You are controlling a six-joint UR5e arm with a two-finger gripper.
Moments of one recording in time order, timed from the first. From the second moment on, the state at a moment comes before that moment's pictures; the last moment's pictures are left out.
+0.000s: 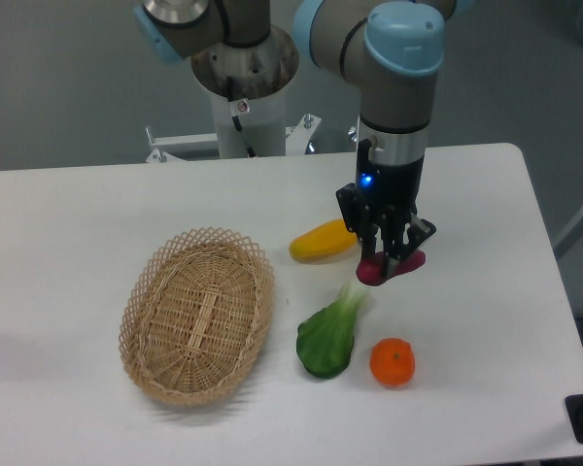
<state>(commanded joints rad) 2.57 -1.74 -1.64 -0.98 1.36 1.35</state>
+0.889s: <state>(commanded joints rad) 2.29 -1.79 -1.67 -0.89 1.40 0.89</state>
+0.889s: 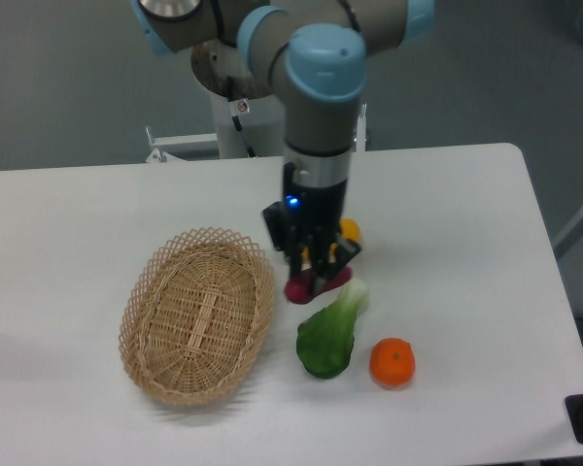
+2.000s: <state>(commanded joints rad) 2.03 -1.97 -1.81 -0.79 1.70 0.89</state>
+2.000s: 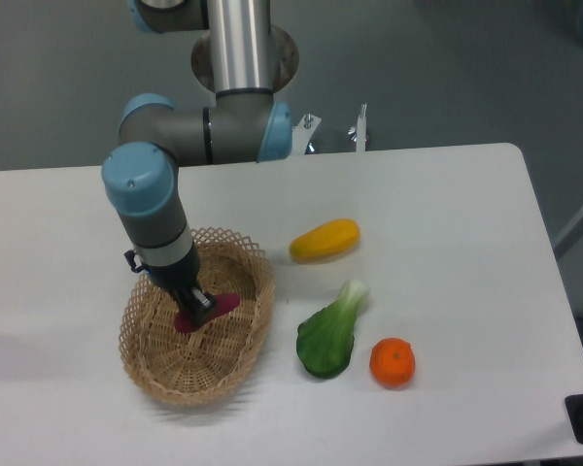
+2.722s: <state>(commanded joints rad) 2.03 -1.96 -1.70 -0.78 1.69 0.80</state>
